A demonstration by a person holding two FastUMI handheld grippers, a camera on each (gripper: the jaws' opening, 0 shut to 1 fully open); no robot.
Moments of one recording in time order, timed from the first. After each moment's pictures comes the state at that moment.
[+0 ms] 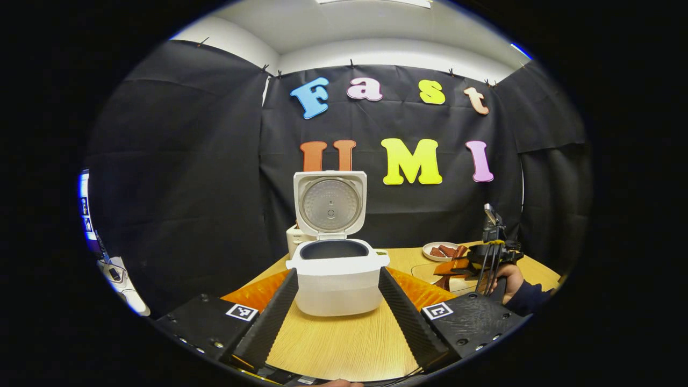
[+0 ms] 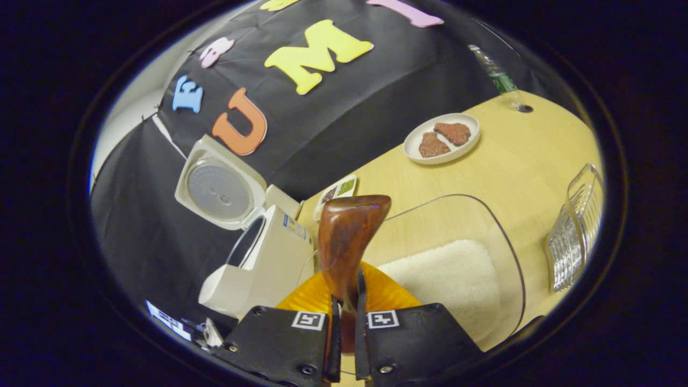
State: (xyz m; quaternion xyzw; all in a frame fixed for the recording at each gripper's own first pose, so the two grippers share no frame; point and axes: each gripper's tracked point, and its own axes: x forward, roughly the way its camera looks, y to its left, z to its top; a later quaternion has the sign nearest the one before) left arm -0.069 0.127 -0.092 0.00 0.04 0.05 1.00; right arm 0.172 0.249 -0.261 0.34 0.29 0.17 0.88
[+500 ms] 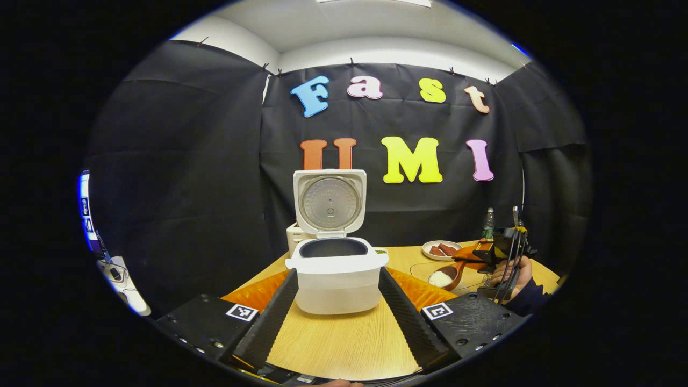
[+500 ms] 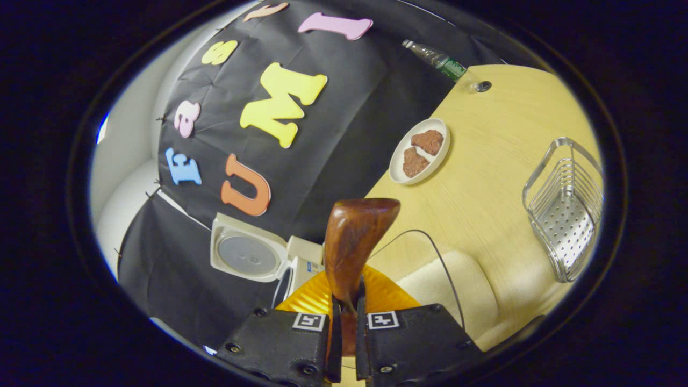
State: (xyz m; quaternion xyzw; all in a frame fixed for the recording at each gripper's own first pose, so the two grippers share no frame) left arm -0.071 0.122 -0.088 0.00 0.05 0.05 1.00; right arm 0.176 0.195 -0.213 0.49 0.21 0.17 0.83
